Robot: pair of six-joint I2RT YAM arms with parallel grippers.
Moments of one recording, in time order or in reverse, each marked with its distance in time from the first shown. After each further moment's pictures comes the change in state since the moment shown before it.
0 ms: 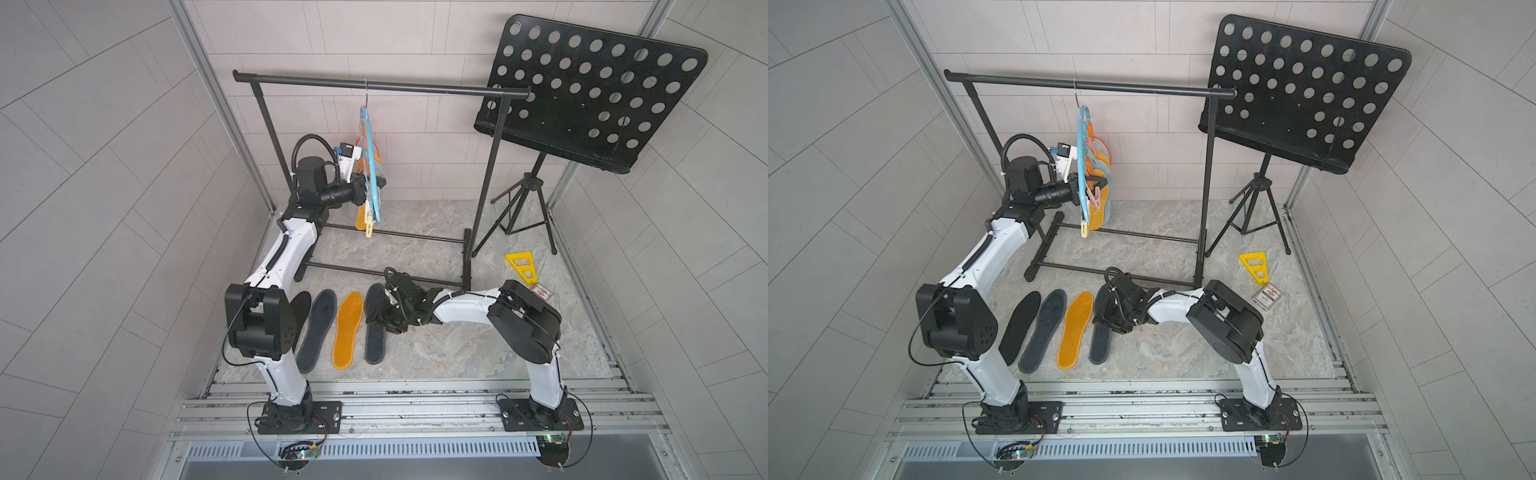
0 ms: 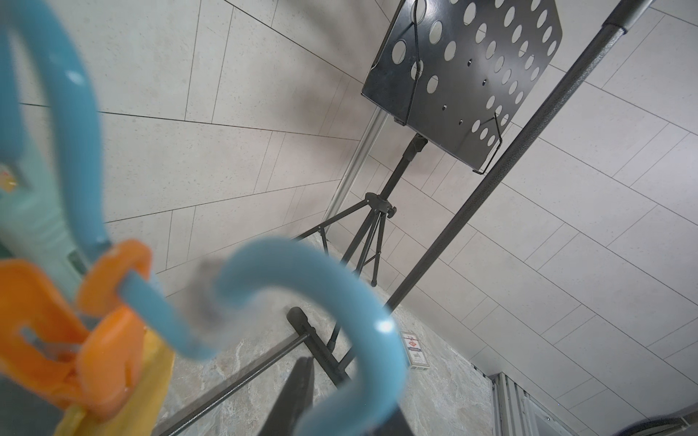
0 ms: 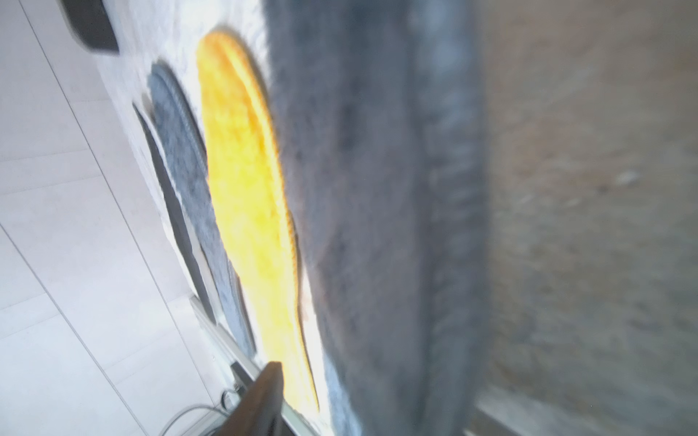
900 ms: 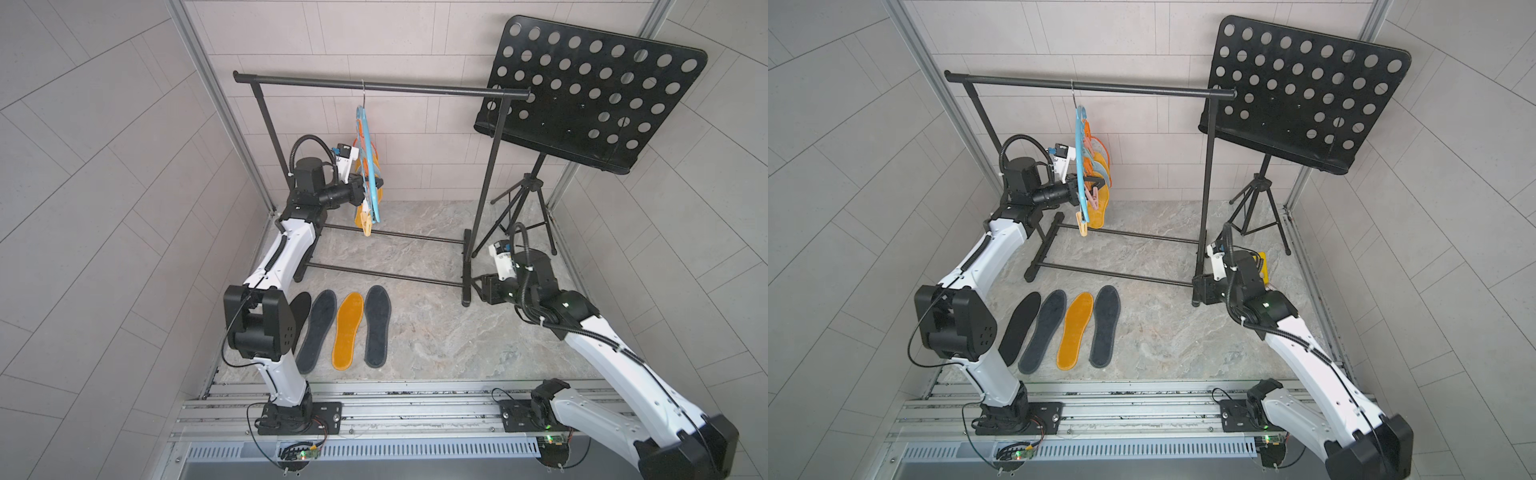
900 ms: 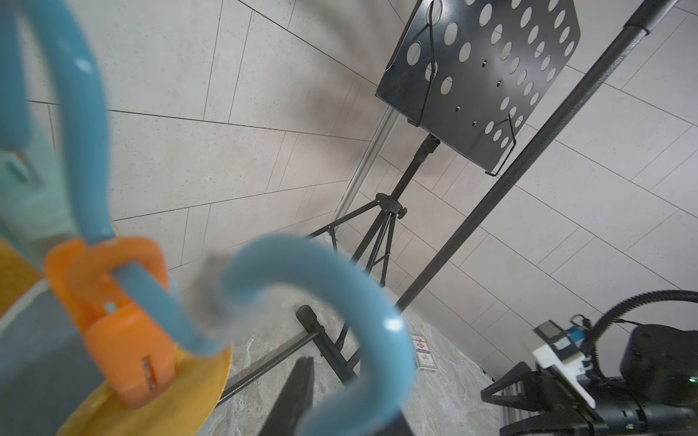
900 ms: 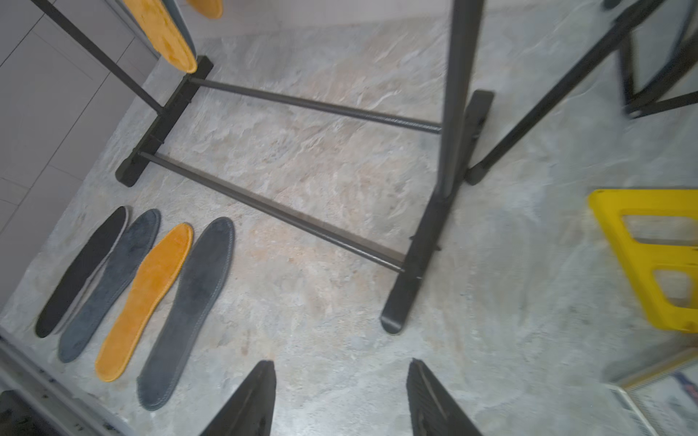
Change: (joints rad) left arm 0.011 -0.005 -0.003 -0.022 -0.027 0.015; right arm -0.537 -1.077 -0.345 -0.522 0.307 -0.978
